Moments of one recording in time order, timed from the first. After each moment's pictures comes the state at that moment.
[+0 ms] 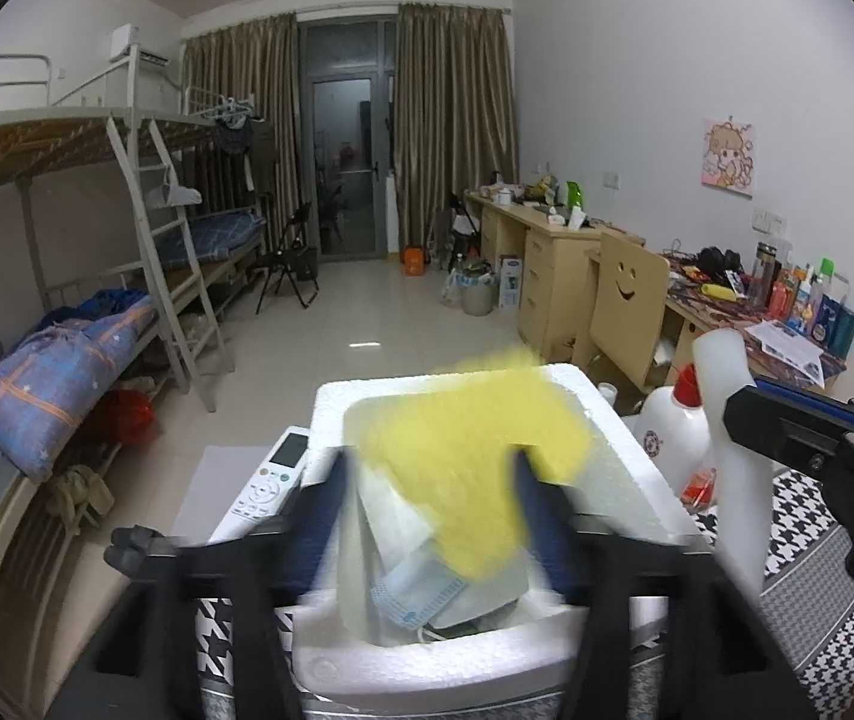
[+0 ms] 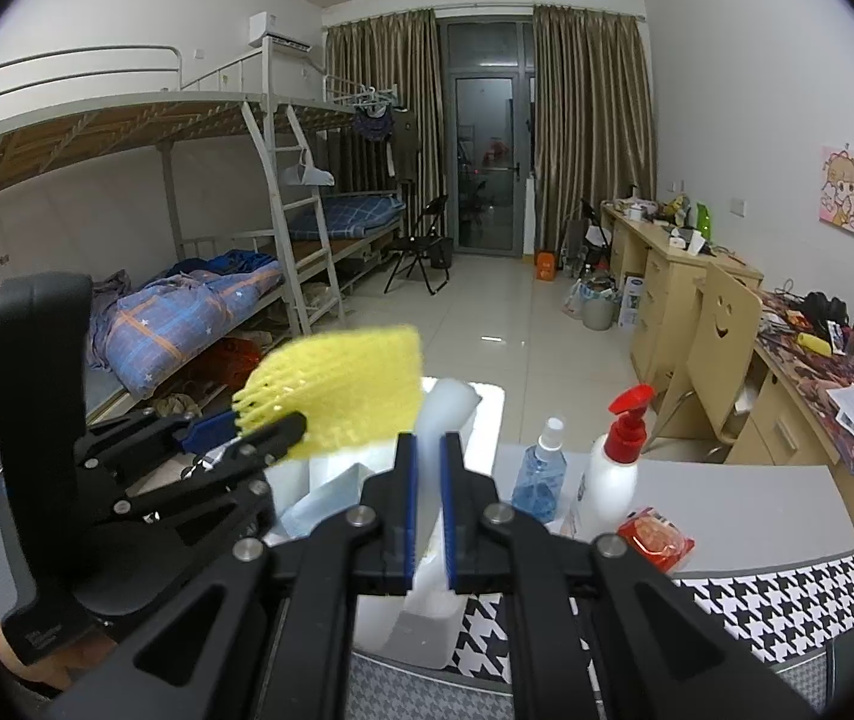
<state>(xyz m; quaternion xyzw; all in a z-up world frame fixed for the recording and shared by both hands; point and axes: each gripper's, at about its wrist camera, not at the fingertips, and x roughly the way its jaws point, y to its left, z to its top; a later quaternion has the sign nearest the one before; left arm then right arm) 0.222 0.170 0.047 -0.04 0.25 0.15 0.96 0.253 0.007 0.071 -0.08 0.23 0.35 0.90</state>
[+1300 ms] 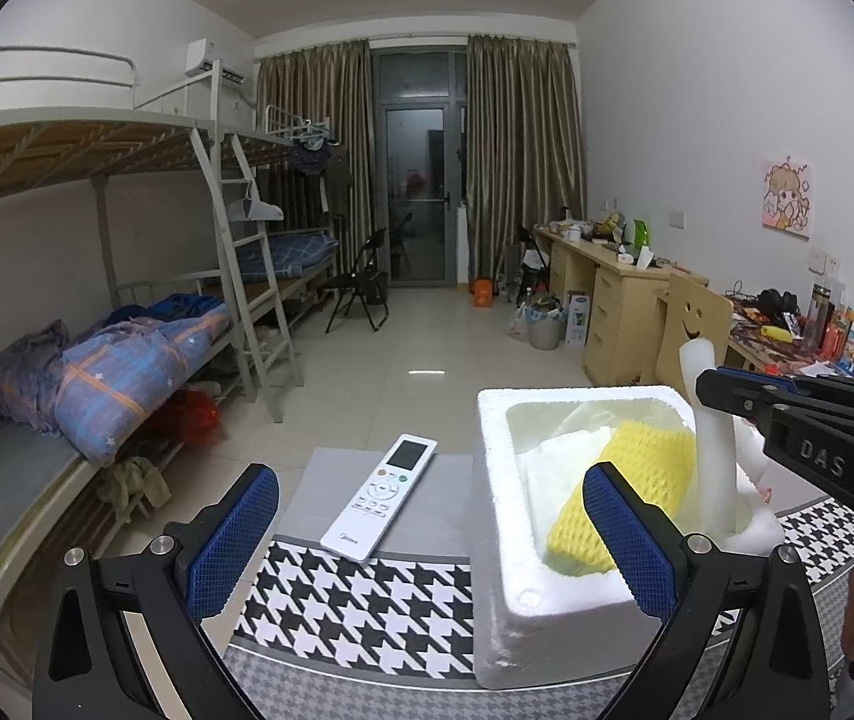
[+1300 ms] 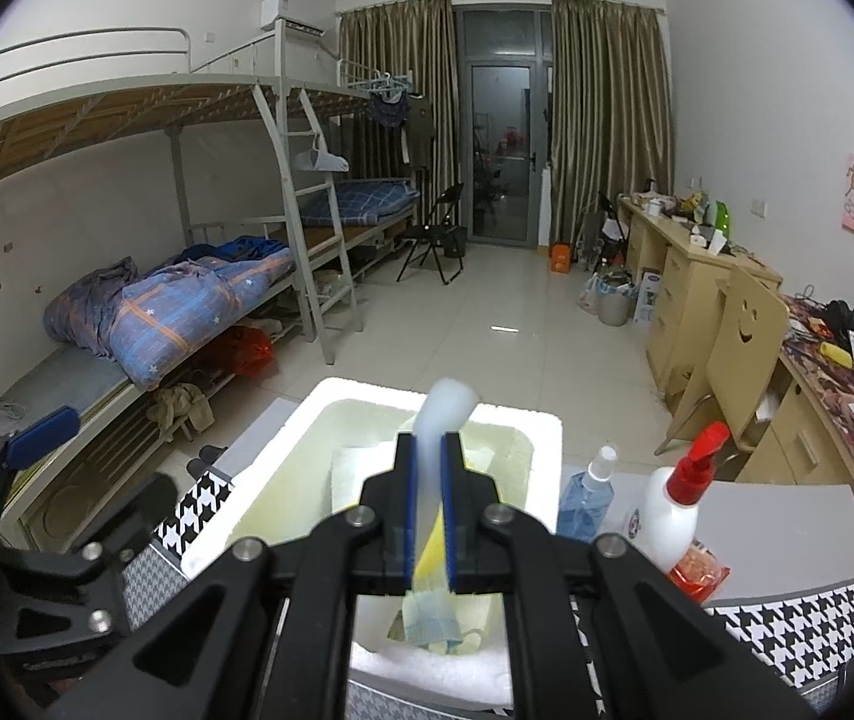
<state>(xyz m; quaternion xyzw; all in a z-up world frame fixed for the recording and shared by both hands) 0.163 0.214 0.051 -0.05 0.21 0.23 0.95 0.275 0.053 0.068 -0.09 0.25 0.37 0.89</state>
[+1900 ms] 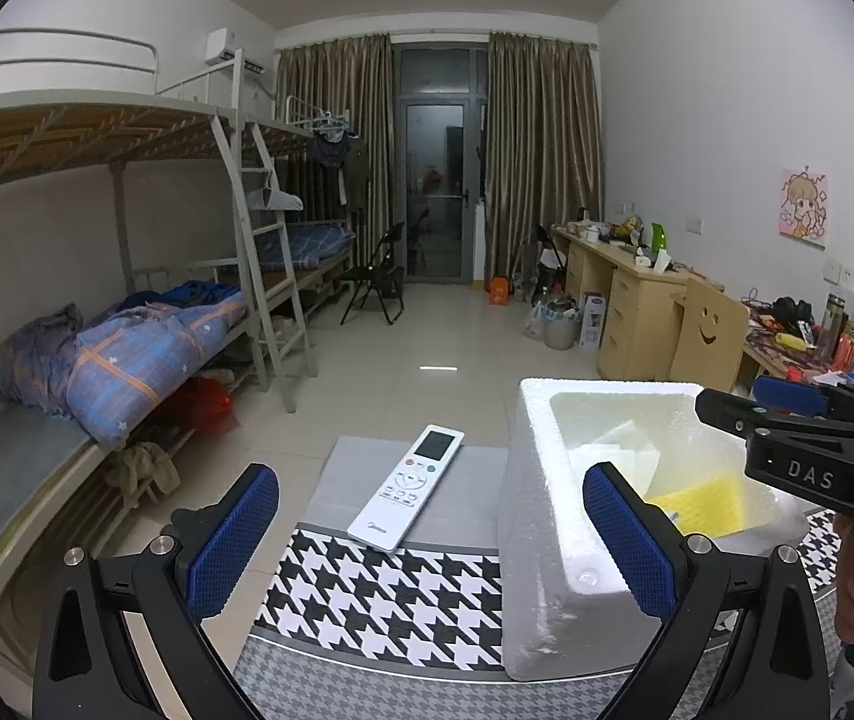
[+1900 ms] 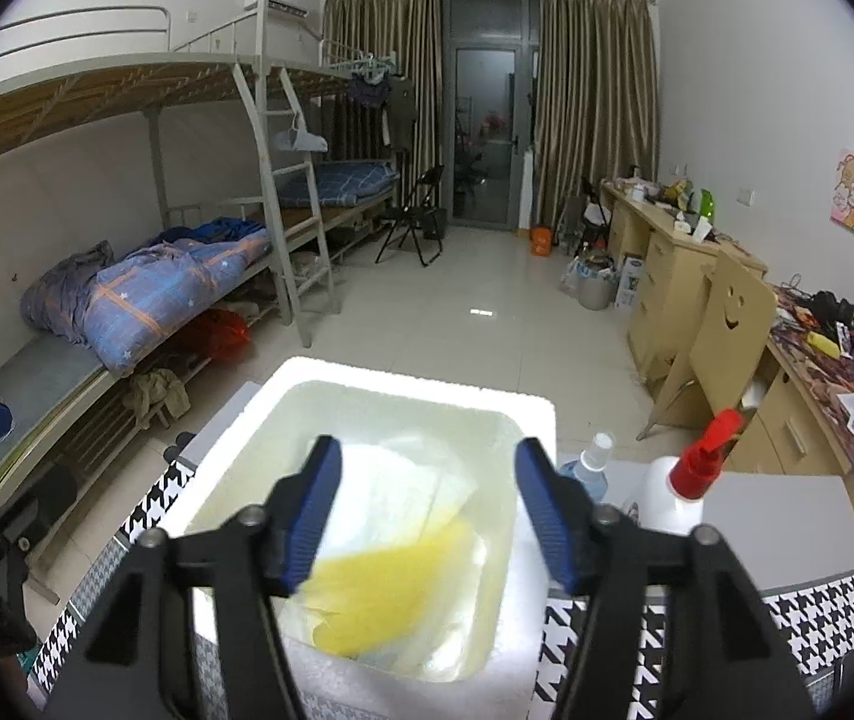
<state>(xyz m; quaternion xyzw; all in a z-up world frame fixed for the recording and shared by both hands) 0.153 0.234 0.046 -0.06 0.21 0.24 0.95 0.284 0.064 0.054 -0.11 0.26 0.34 0.90</state>
